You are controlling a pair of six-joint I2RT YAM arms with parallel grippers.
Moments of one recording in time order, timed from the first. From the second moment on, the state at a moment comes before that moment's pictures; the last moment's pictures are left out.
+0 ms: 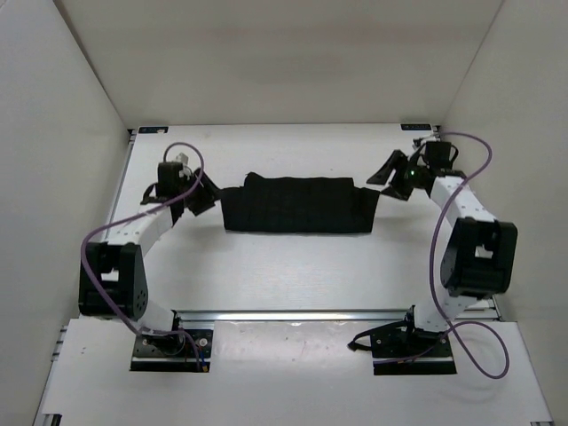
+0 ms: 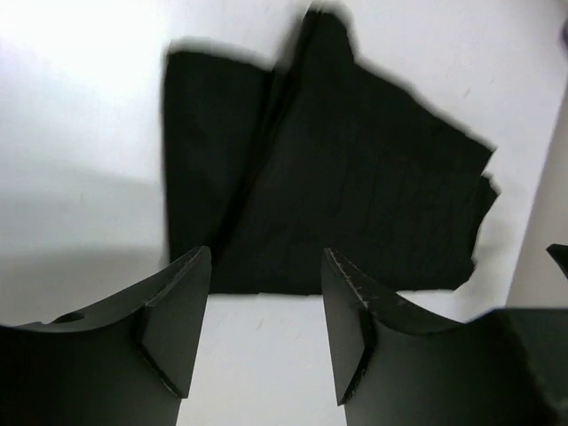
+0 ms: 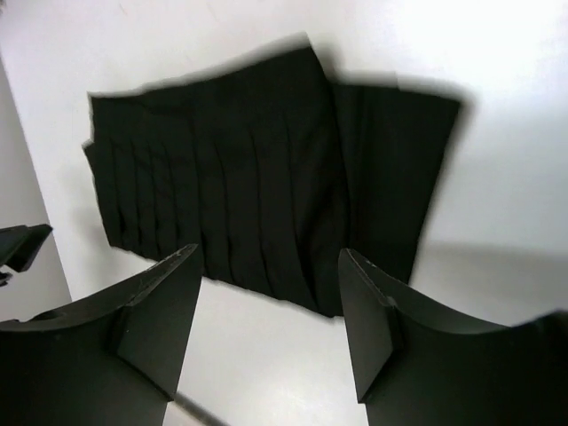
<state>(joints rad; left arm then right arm) -0.06 1.52 0.94 -0.12 0.31 -0.67 -0.12 1.68 1.24 -0.36 -0.57 0.45</state>
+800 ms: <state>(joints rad) -0.20 1.55 0.60 0.20 0.15 -0.90 -0.09 1.40 0.67 -0.29 -0.49 0.54</state>
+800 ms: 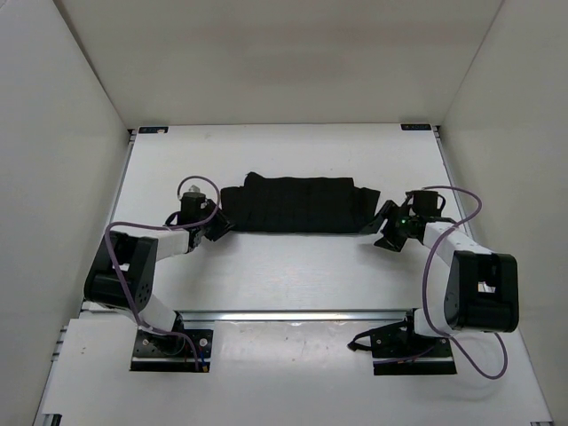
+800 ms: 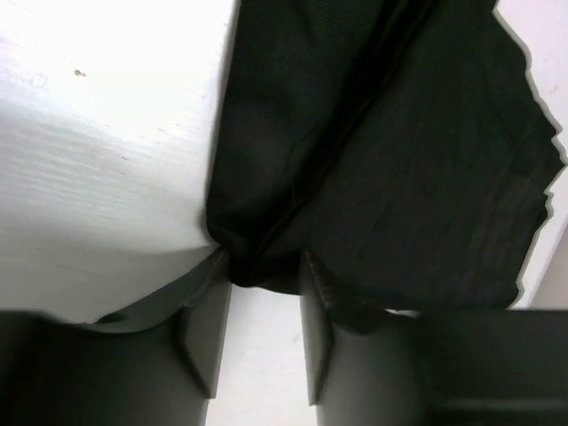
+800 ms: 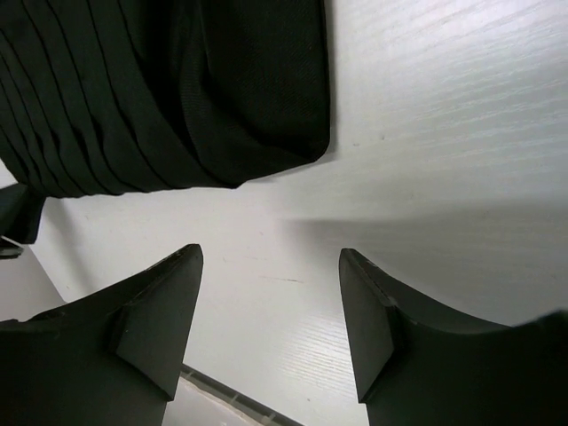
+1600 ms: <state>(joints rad) -0.25 1.61 0.60 0.25 0.17 -0.91 -0.10 1.56 0.69 -0.09 -0.45 0.66</state>
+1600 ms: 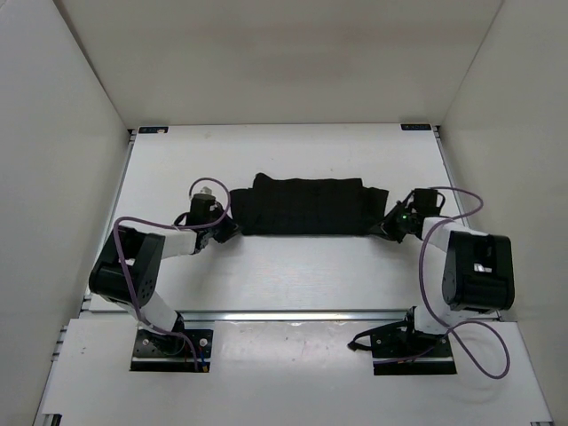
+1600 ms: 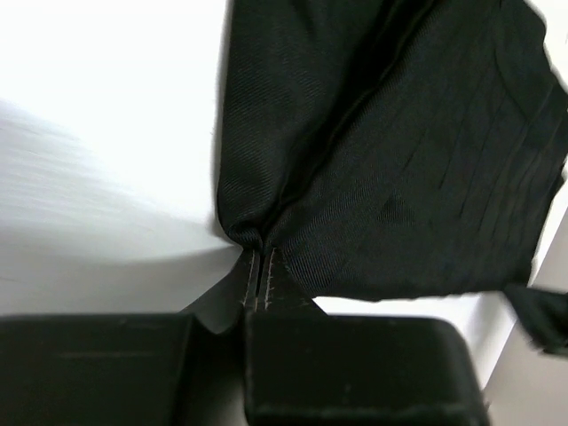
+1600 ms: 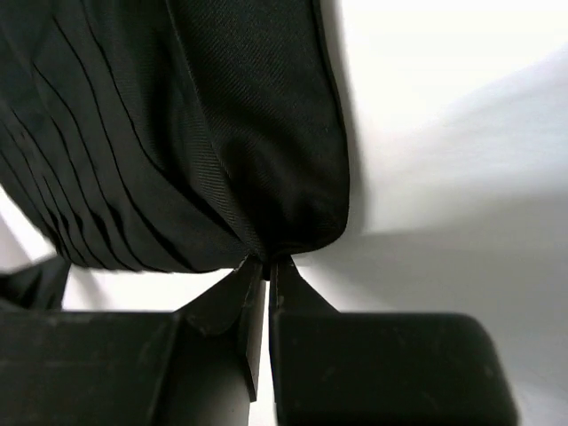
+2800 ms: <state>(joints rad) -0.51 1.78 0.65 0.46 0.25 -1.07 0.62 1.95 1.33 -0.42 -0.49 0.21</state>
